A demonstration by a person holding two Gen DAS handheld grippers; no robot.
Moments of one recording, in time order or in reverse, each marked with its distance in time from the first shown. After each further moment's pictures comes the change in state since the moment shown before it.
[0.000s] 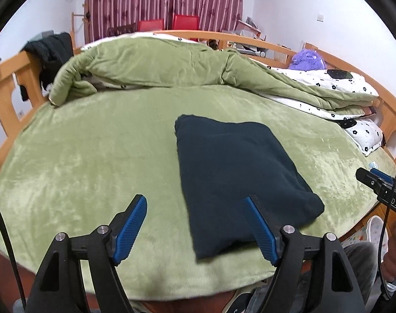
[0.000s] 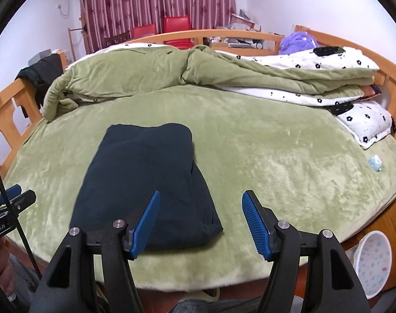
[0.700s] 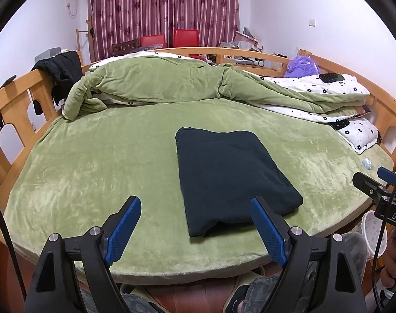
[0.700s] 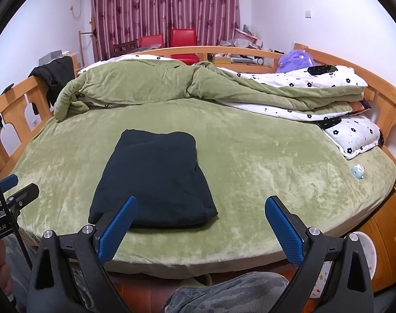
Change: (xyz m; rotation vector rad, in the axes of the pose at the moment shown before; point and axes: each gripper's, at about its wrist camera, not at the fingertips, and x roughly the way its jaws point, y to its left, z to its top) left arm -0.080 -0.024 -0.016 0.028 -0.064 0.030; right arm -0.085 0.008 -0.020 -0.047 -0.065 -0.013
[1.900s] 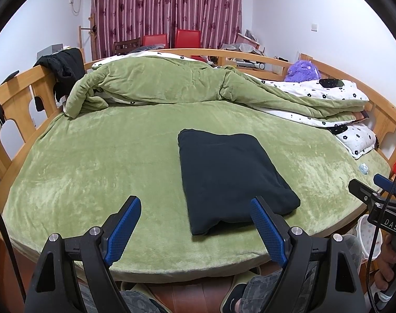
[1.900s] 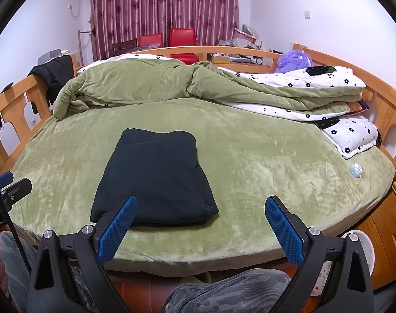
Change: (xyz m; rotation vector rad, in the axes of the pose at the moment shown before) left arm -0.013 0.003 0.003 -0.022 0.001 -0.004; right arm -0.005 0.004 -0.003 -0.002 0.002 -0.008
